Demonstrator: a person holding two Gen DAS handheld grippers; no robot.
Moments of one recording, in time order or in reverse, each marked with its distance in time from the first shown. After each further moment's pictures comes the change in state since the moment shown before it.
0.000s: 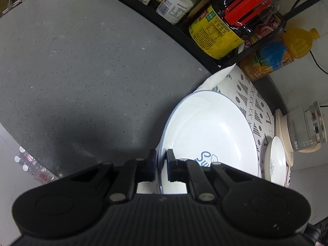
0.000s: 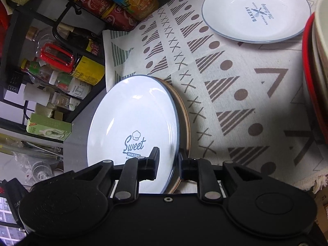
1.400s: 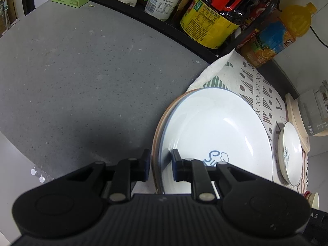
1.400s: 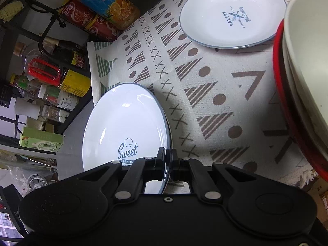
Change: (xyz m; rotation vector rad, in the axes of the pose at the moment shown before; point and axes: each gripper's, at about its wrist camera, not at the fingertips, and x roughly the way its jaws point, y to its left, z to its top) left arm 0.009 -0.025 -0.004 0.118 -0.007 0.101; right arm -0.006 -0.012 0.006 0.075 -0.025 -0.065
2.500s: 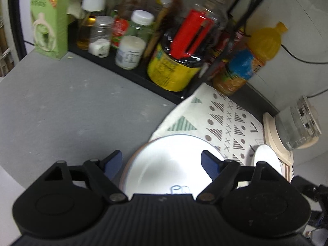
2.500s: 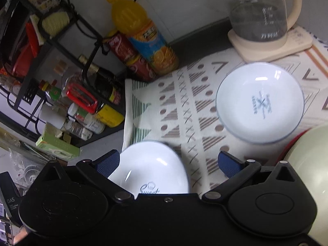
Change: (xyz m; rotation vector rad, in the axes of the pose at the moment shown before) left arm -0.053 -0.054 0.040 0.083 -0.123 -0.035; right arm -0.069 0.042 0.066 -0.241 -0.164 0.046
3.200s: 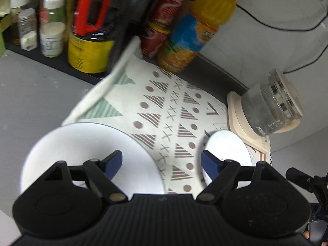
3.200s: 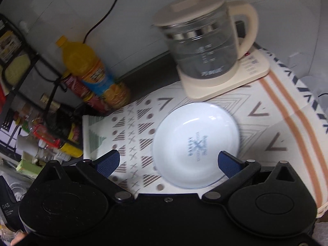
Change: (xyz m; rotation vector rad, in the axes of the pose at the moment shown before) left arm 0.056 -0.121 -0.007 0.068 0.089 -0.108; right arm -0.032 -0.091 0.064 0.054 -0.048 -0.131
